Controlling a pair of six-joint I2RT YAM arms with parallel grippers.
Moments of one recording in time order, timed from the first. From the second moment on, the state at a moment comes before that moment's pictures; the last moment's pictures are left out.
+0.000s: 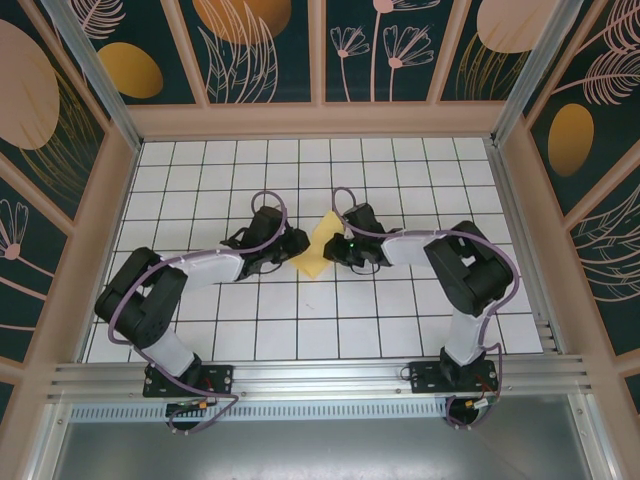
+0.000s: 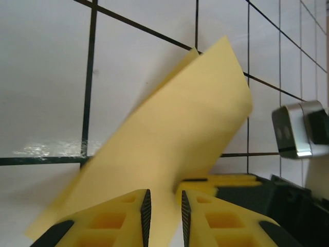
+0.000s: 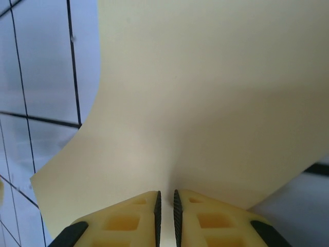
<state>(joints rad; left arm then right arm) -0.61 1.63 0.77 0.15 0.18 -0.95 0.63 1.85 0.91 0.04 -0.34 0.81</state>
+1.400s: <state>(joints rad) -0.63 1.76 0.71 0.23 0.28 -1.03 0.64 1.87 0.94 0.07 -0.32 0.90</state>
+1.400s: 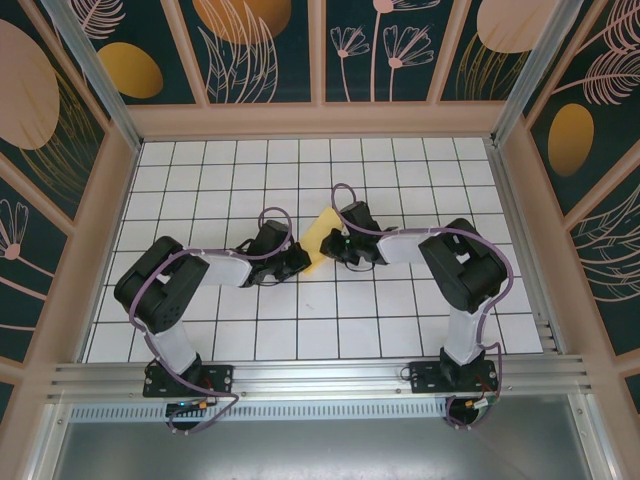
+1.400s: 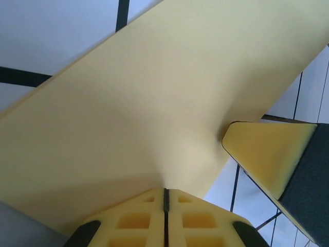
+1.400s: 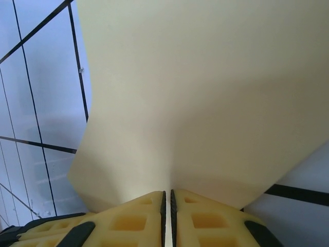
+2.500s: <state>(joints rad) -0.65 1.70 0.73 0.21 0.31 -1.02 0.63 1.93 0.99 0.07 -0.39 0.84</state>
